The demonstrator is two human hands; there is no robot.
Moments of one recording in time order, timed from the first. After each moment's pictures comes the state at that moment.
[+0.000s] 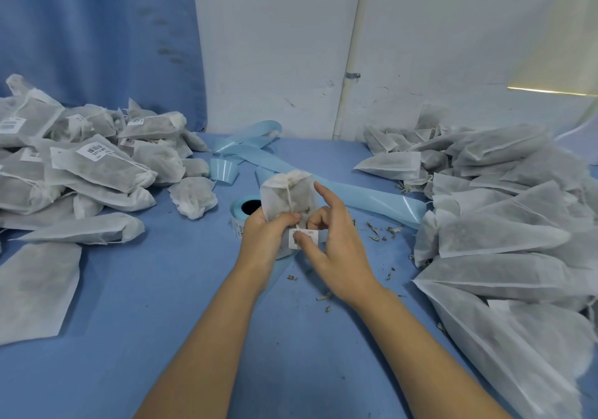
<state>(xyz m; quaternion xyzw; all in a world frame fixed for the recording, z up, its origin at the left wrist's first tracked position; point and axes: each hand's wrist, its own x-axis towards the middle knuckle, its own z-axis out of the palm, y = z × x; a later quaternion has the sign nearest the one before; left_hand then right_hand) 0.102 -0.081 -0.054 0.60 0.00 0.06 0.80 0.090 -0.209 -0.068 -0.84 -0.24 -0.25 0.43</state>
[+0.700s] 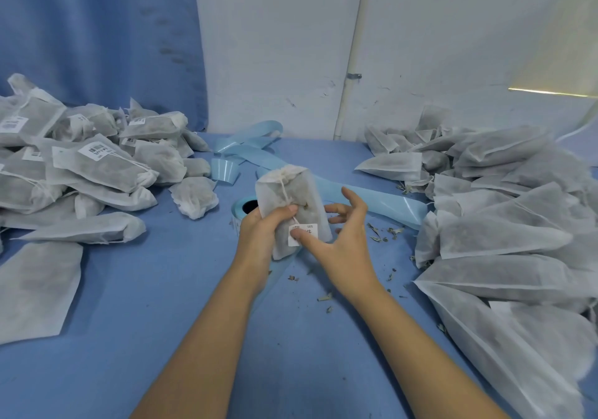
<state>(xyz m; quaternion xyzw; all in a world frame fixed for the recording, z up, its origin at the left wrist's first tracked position) 0.104 -0.076 -0.055 0.53 0.01 0.03 0.84 0.089 -0.206 -0.063 -0.79 -0.06 -0.18 0.58</state>
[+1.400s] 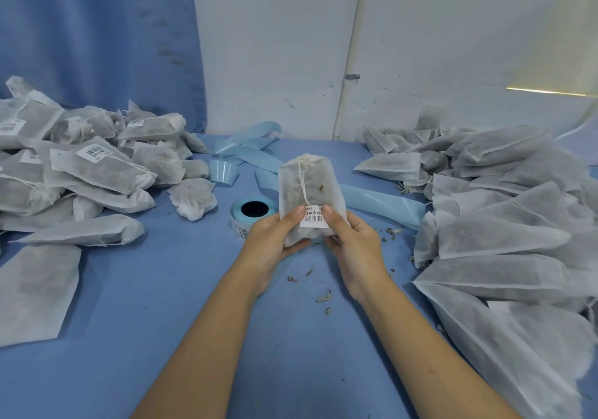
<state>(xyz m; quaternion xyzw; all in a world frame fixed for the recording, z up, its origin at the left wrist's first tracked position) 0.102 -0.081 -0.056 0.55 -0.05 -0.07 0.83 0.087 -0.212 -0.051 -0.57 0.01 -0.05 0.82</state>
